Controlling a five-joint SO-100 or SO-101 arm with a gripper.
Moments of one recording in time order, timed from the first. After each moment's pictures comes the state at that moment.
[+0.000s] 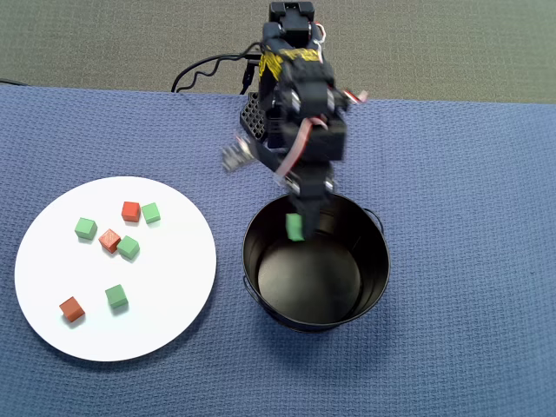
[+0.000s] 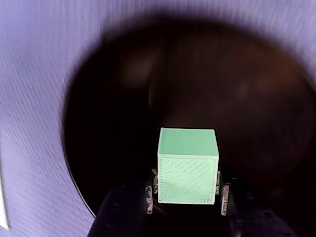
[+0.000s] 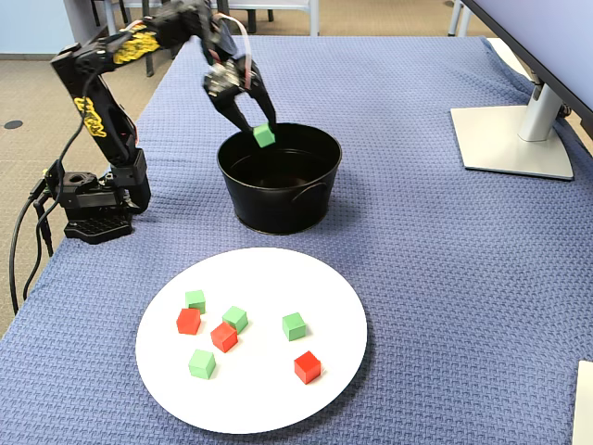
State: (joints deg) arm -9.8 103.4 87.5 76.7 -4.9
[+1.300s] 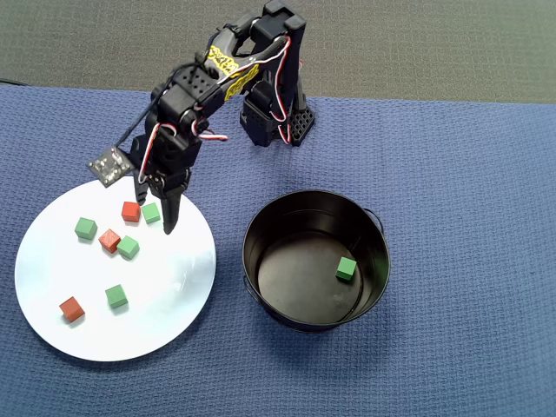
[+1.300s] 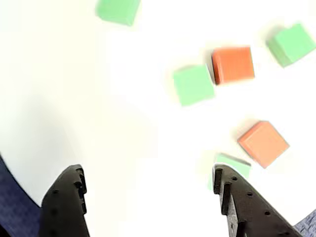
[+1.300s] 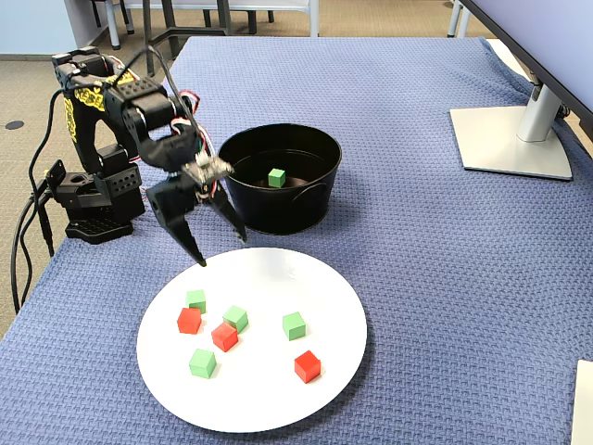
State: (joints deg) arm 41.9 97.4 102.5 54.9 -88.1
